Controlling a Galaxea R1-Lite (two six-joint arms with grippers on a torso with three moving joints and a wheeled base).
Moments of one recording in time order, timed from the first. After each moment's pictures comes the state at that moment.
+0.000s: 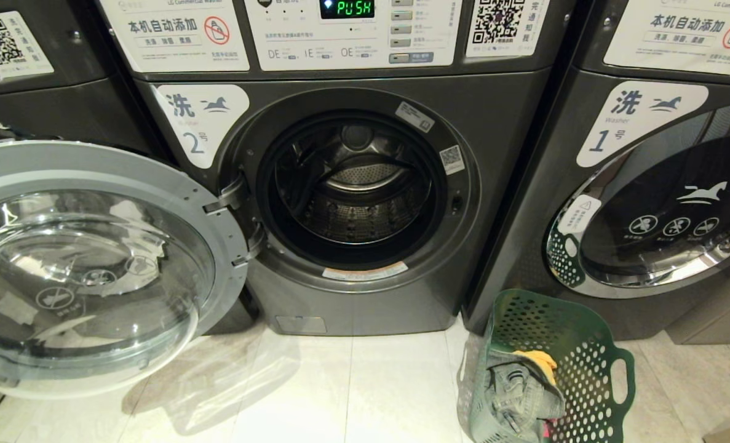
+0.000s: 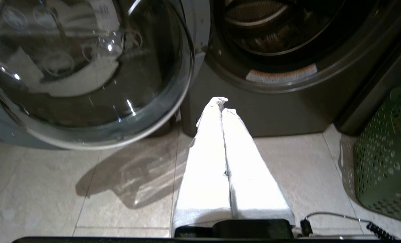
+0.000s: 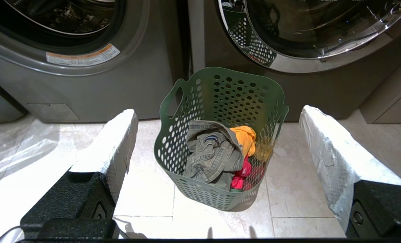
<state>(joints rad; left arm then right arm) -0.01 0.00 -0.08 0.00 0.00 0.03 -0.01 0.00 0.00 0.00 -0.01 0.03</state>
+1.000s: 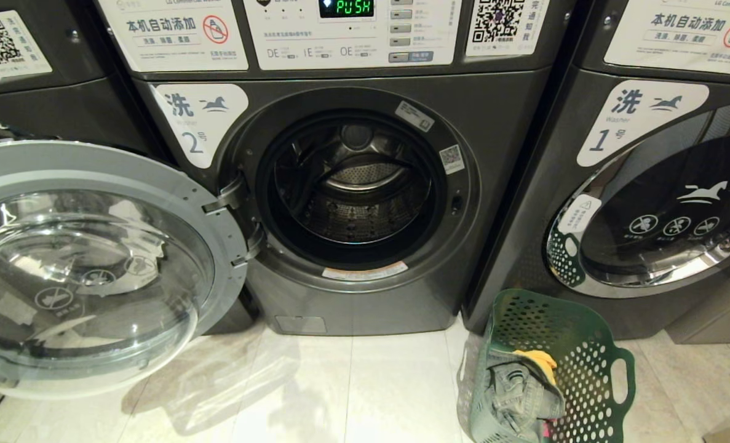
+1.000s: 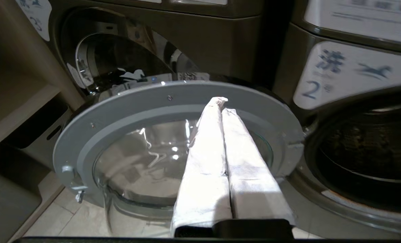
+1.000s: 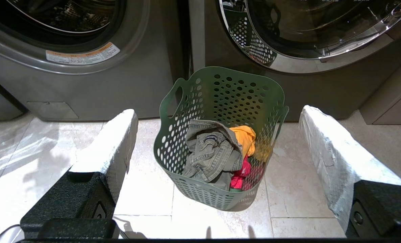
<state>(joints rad) 0.10 1.09 -1.21 0.04 0.30 0.01 -0.01 0.00 0.00 0.00 -0.01 0.03</state>
